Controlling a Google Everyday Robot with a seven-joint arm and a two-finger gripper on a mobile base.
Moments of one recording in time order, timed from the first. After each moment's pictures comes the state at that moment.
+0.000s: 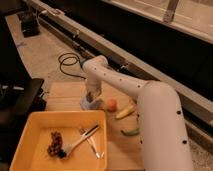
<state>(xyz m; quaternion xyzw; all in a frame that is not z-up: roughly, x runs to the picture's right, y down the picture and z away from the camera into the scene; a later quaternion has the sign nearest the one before) -0.074 0.032 0.890 -0.26 -0.20 -0.33 0.88</state>
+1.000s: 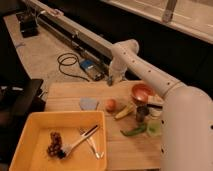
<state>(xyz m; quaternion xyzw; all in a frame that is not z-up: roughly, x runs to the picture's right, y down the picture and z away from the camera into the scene) 0.056 -0.051 0.870 -0.22 -0.15 -0.20 0.94</state>
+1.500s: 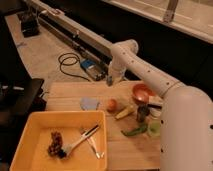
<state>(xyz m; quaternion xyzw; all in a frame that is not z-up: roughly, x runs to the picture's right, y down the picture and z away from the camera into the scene) 0.054 -0.050 0.870 -0.22 -0.15 -0.20 0.94</state>
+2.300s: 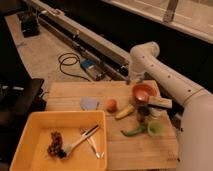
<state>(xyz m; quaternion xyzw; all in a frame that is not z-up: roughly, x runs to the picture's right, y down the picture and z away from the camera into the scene) 0.198 -0.049 0.870 -0.20 -0.04 -0.02 0.98</state>
